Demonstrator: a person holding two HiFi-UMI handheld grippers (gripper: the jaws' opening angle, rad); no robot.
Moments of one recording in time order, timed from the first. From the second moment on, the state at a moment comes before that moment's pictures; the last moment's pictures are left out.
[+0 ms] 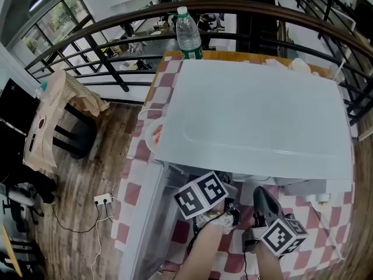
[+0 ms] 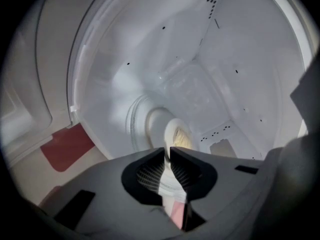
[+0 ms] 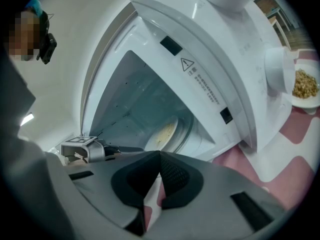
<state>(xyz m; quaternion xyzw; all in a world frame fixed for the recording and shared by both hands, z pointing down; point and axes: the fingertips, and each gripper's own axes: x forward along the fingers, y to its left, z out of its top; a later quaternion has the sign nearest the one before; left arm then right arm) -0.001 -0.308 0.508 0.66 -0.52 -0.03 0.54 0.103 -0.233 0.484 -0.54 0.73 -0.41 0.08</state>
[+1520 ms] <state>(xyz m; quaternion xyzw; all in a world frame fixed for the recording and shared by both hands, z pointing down) 0.004 -0.255 0.511 0.64 -0.48 -0.12 0.59 0.107 -0.222 0.486 -0.57 0.70 -0.42 0.09</state>
